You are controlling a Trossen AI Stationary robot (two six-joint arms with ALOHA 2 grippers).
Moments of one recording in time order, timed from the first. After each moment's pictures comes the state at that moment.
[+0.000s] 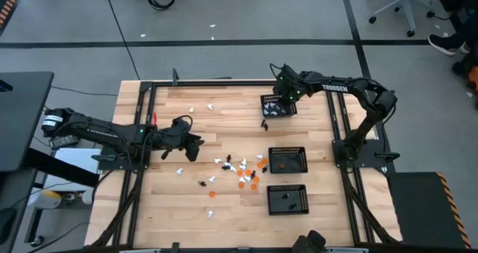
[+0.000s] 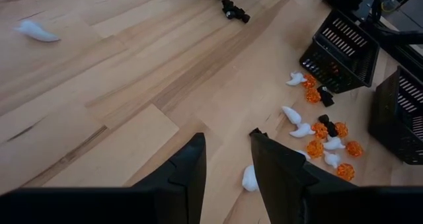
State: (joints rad) left arm -0.10 0.93 0.44 -0.15 -0.35 -0.76; right arm -0.73 1.65 1.02 -0.56 -0.13 -0.06
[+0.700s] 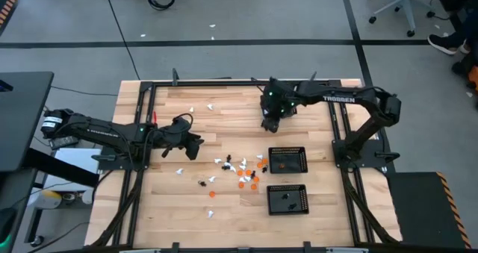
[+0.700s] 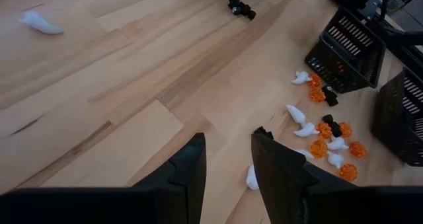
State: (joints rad) left arm -0.06 0.93 0.44 -0.17 -0.31 -0.76; right arm -0.40 1.56 1.17 -0.71 -0.19 0.12
